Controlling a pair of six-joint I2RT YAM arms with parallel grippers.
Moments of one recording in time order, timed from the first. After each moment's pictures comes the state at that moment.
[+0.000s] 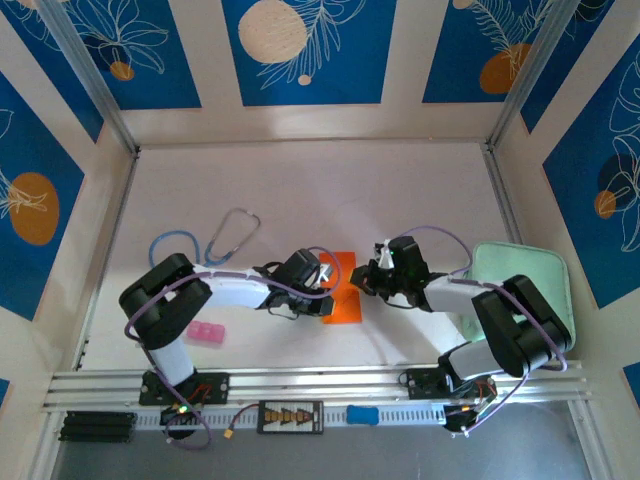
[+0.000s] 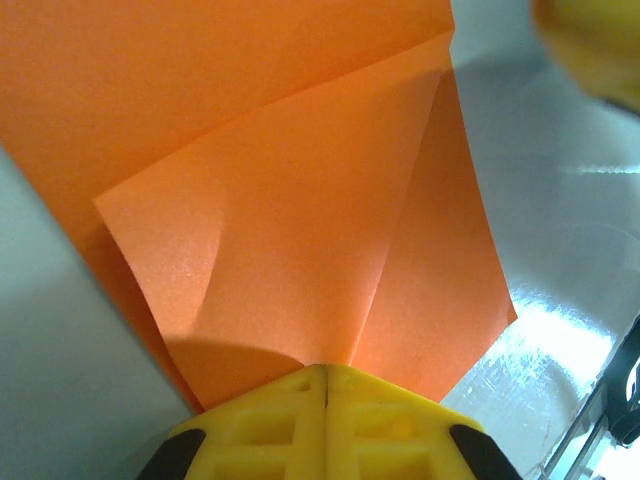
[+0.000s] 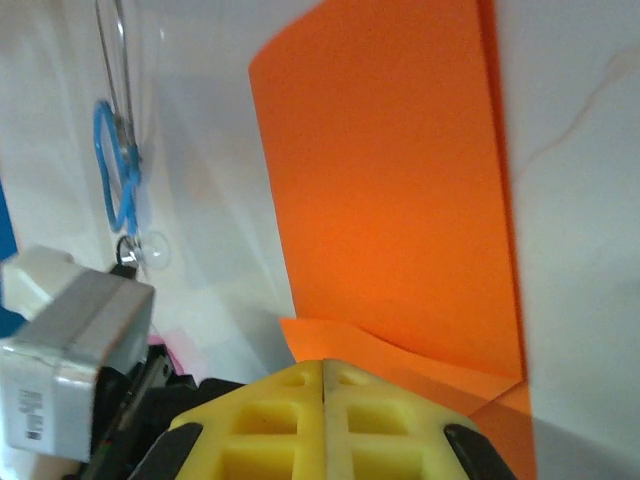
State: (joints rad) left arm -0.90 1.73 0.79 -0.03 0.40 -0.71; right arm 0.46 1.42 0.41 0.24 -0.56 0.98
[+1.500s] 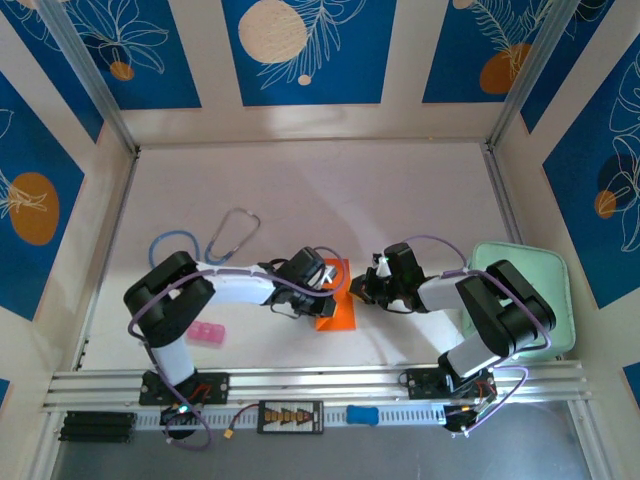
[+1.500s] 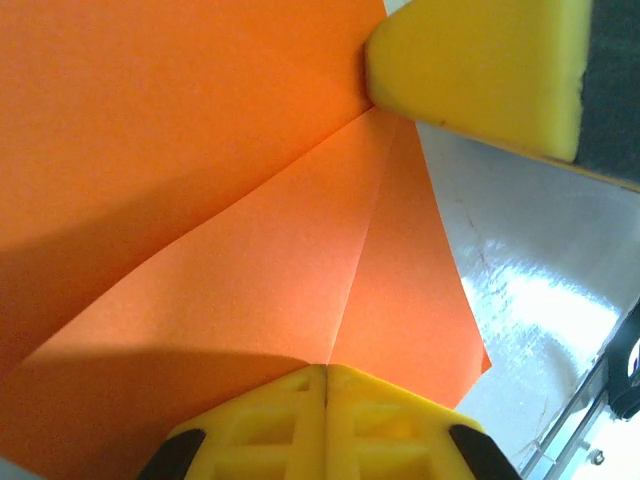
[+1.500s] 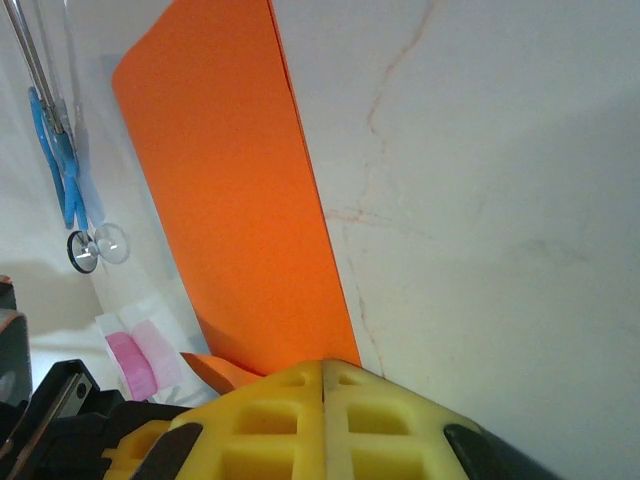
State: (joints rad) left arm -0.91 1.75 0.85 -0.13 0.43 -0.67; right arm 0.46 1.54 0.38 0.30 -0.57 1.01
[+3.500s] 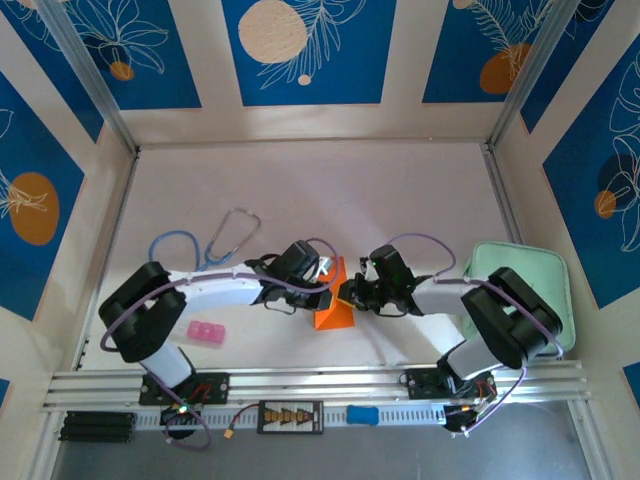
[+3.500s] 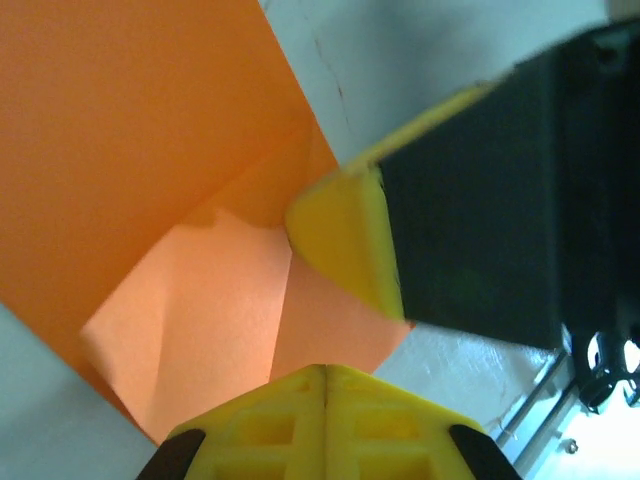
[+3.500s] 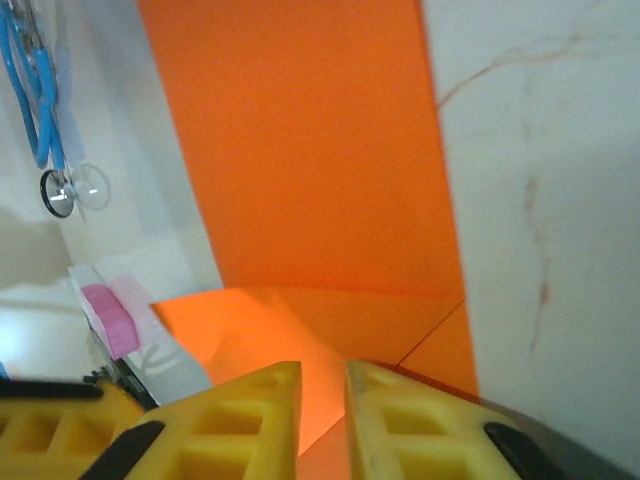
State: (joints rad) left arm -0.90 1.62 0.86 -0.21 0.35 -0.64; right arm 0.60 1.45 0.43 0.16 -0.51 1.01
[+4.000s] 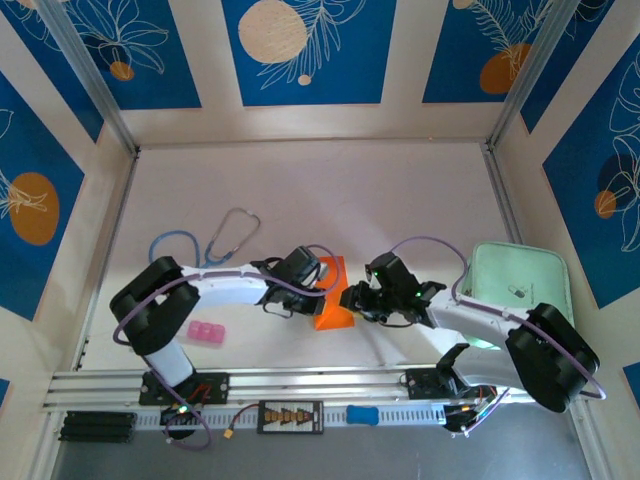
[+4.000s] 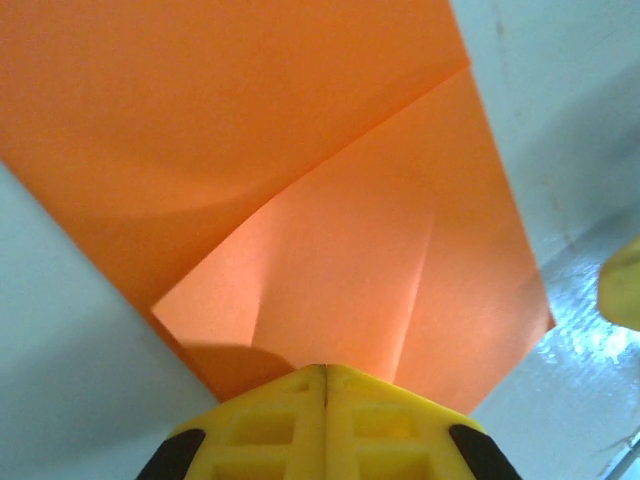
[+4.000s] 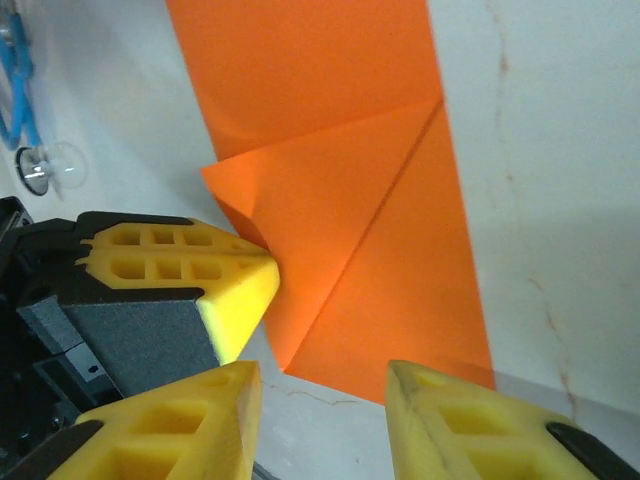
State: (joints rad) left arm -0.89 1.68 0.84 -0.26 0.28 -0.59; right arm 0.71 1.19 0.43 -0.14 -0.37 1.09
